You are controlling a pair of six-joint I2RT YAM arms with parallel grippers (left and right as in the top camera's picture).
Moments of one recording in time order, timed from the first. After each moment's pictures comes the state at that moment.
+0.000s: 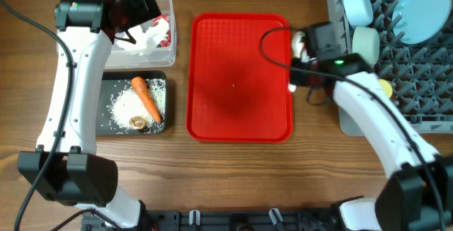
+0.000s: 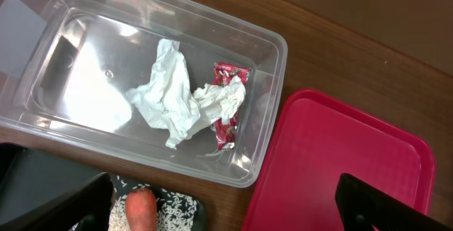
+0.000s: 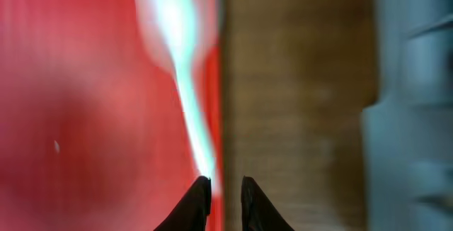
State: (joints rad) left arm -0.07 1.78 1.83 -0.99 -0.07 -0.43; right arm 0.22 1.56 1.20 -0.73 0.09 0.29
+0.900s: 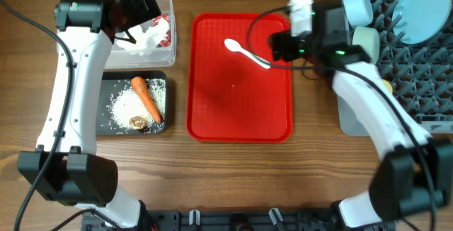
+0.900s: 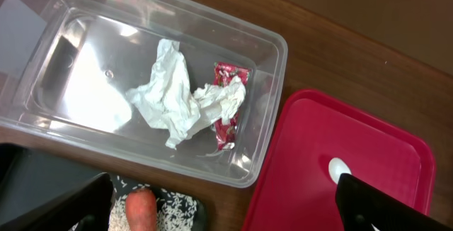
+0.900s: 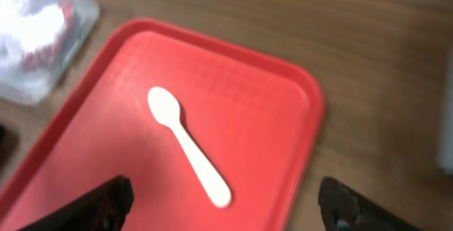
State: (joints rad) left arm -0.07 1.78 1.83 -0.99 -0.07 -0.43; right arm 0.23 1.69 1.24 -0.31 -0.19 -0.09
